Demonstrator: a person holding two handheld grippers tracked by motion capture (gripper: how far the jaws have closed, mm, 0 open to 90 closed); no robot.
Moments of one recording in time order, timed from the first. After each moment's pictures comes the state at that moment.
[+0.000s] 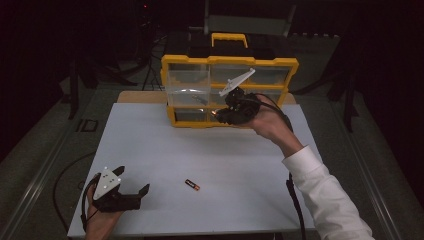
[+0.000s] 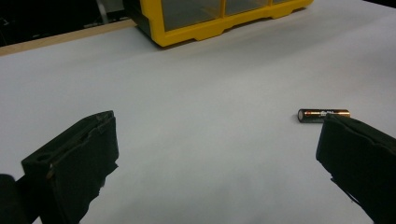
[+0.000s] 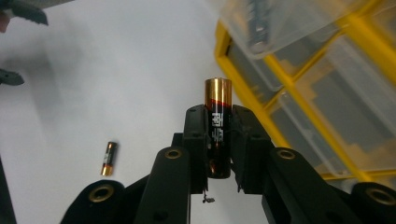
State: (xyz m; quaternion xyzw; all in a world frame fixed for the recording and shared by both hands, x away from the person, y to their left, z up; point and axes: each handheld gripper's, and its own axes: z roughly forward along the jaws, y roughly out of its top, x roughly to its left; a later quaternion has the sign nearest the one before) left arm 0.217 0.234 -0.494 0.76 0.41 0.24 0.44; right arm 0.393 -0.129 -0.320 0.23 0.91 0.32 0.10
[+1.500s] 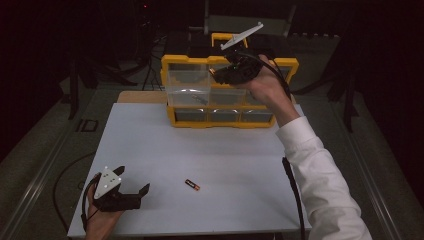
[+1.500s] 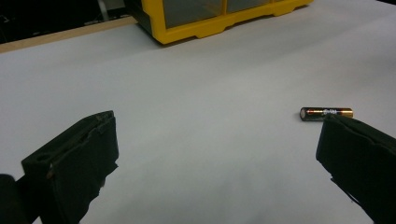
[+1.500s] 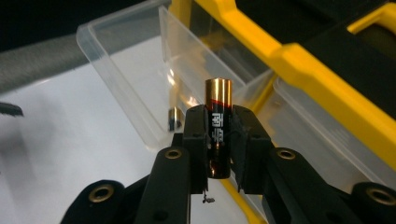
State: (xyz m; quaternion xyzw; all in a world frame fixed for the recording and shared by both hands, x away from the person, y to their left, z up) left arm 0.219 0.234 -0.495 0.76 0.42 0.24 0.44; right arm 0.439 -0.122 -0.251 0.27 0.87 0.38 0.15
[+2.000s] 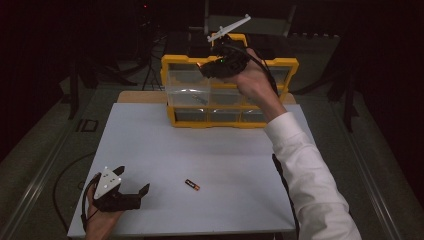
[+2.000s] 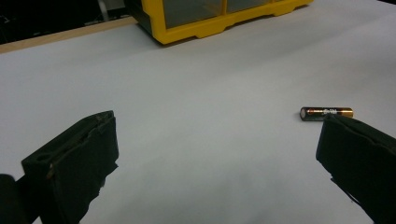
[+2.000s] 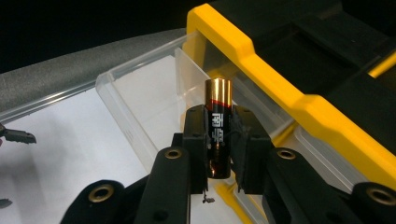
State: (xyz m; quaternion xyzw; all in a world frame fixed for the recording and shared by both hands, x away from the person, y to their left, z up) left arm 0.218 0.235 -0.495 0.76 0.42 0.24 0.44; right arm 0.445 -0.092 -0.242 0.27 0.86 0.40 0.15
